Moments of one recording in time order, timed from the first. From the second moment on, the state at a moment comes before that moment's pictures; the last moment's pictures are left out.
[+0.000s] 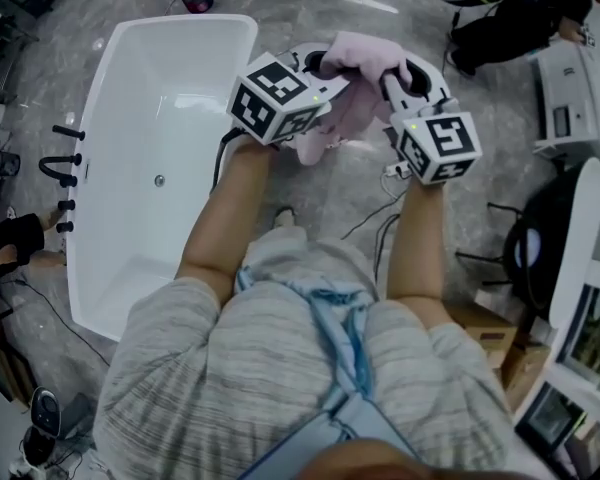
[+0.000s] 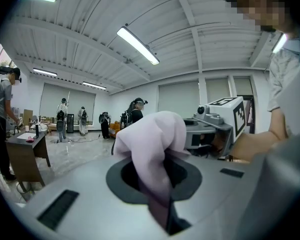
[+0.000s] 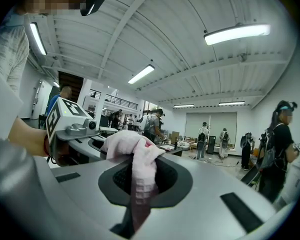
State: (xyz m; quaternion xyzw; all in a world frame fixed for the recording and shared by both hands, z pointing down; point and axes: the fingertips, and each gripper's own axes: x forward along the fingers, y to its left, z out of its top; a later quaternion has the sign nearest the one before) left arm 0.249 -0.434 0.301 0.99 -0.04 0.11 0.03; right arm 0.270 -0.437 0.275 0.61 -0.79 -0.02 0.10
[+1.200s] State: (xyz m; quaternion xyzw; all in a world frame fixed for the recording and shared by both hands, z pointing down) left arm 0.338 -0.571 0.275 1.00 -0.05 0.08 0.01; right arm 0.356 -0.574 0.246 0.59 -0.80 -0.05 0.08
